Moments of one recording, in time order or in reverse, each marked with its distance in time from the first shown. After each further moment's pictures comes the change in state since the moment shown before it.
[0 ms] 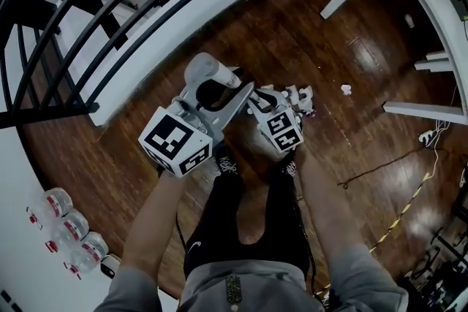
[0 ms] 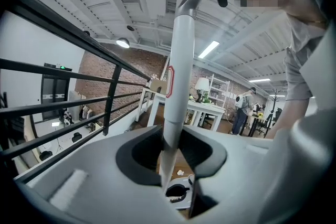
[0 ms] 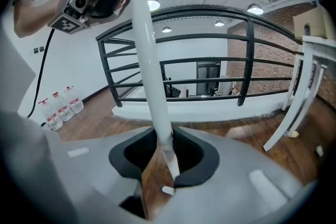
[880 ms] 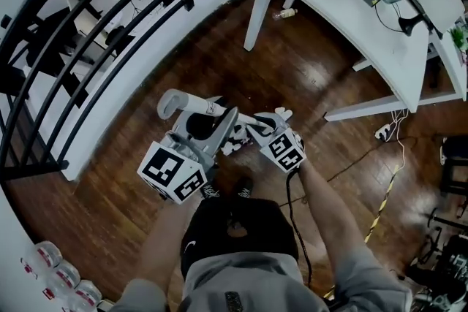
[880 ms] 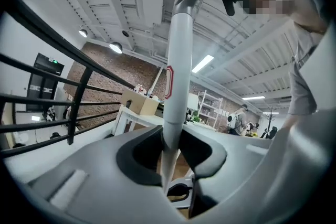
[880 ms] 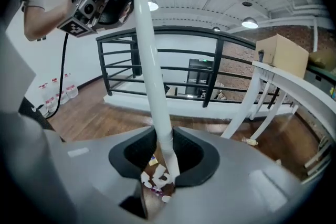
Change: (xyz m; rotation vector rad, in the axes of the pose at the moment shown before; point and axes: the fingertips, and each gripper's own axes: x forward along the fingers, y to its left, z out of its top) left arm 0.166 -0.180 0.094 -0.076 -0.138 -0.096; right arm -0.259 -0.175 -0.029 -0.098 0.047 -0.120
